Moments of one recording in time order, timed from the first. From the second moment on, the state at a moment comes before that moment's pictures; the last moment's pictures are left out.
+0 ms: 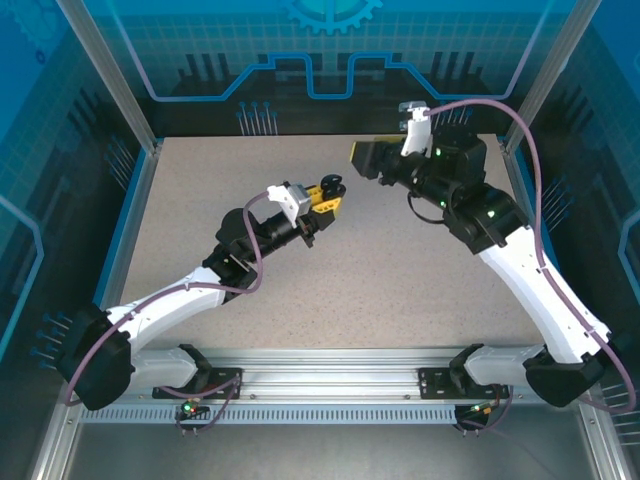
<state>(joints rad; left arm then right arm) -0.65 1.24 0.77 0.69 0.31 -0.01 0.55 1.28 1.59 -0.51 -0.12 0.42</state>
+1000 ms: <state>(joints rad) -0.68 1.26 0.78 0.66 0.40 -0.04 0.54 1.50 1.74 -0.87 -0.34 0.30</state>
